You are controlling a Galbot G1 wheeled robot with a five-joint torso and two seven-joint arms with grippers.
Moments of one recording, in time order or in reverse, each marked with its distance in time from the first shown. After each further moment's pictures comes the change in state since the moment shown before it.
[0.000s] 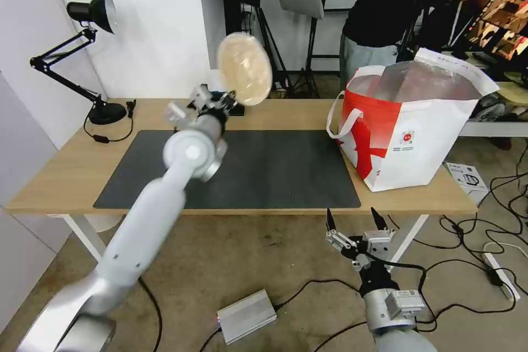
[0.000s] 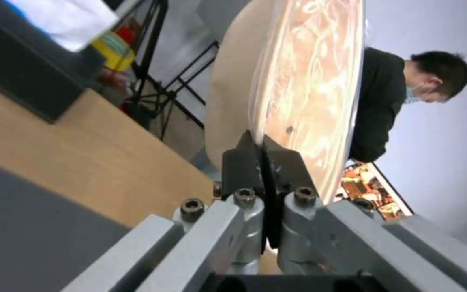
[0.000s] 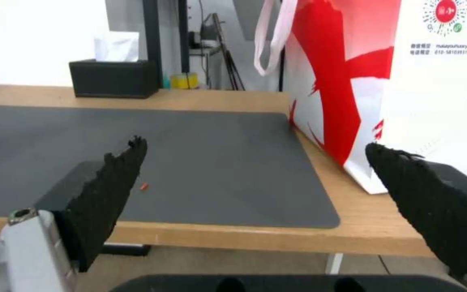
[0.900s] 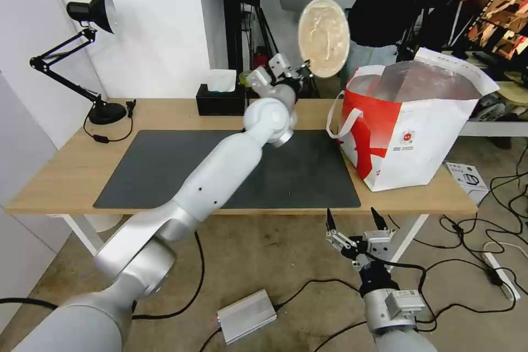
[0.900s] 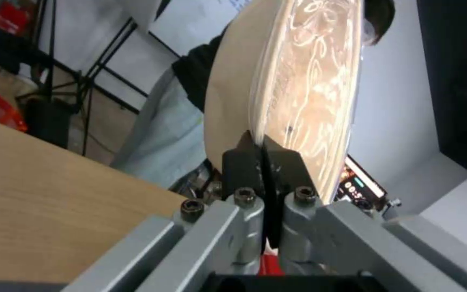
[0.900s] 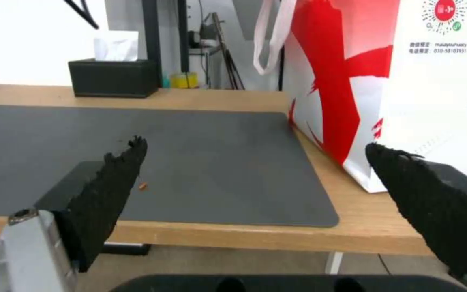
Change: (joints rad) left arm -0.258 -0.260 0.218 0.425 0.062 -0.099 0.253; right arm 0.000 0.000 0.000 0.000 0.000 0.000 0.000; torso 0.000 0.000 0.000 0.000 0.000
